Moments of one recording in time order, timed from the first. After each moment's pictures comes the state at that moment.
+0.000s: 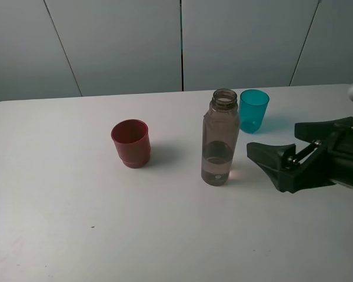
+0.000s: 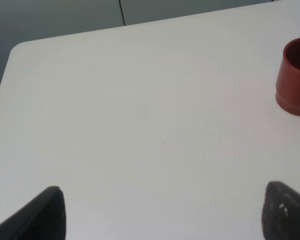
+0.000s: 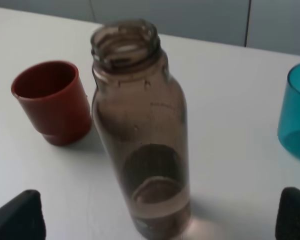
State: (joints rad) left arm -0.15 0.00 -0.51 0.14 1.08 -0.05; right arm 0.64 0.90 -0.16 0.28 -0.19 -0.11
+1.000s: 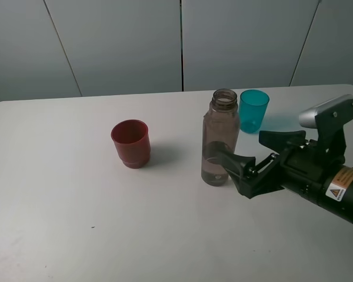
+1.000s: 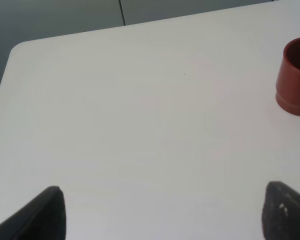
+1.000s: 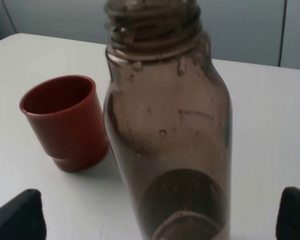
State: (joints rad) left arm -0.15 0.00 -0.51 0.14 1.08 -0.05; right arm 0.64 1.54 -0.08 0.01 -1.03 0.16
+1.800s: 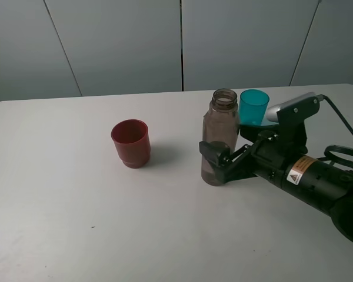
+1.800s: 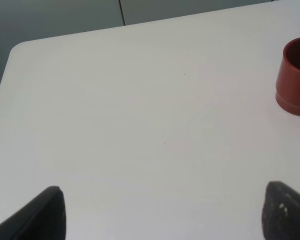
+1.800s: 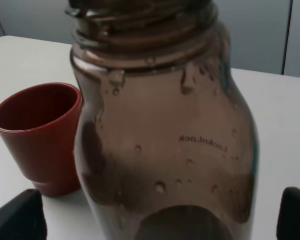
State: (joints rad) left arm -0.15 0.00 -0.51 0.14 1.08 -0.05; right arm 0.64 1.79 -0.23 0.02 -1.17 0.13
